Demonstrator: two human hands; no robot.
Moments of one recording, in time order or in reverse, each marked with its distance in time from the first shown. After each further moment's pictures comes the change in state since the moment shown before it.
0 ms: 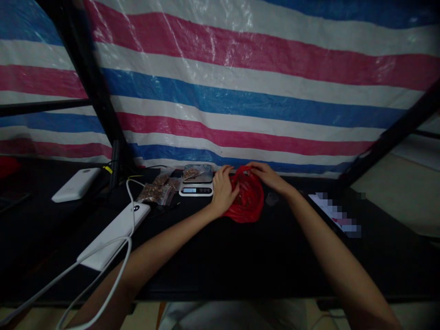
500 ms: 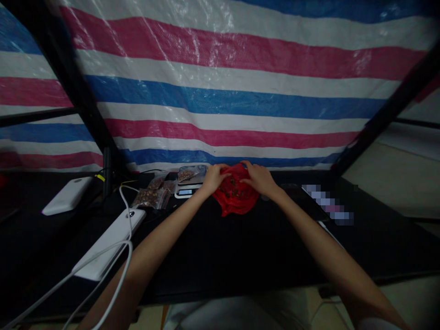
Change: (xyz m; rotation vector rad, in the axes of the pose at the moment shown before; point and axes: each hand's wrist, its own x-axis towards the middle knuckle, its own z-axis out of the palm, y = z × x) left_hand 0.056 -0.021 -0.010 -0.151 -0.354 -0.042; right_hand -0.025 -0.003 0.017 -0.959 0.126 0.050
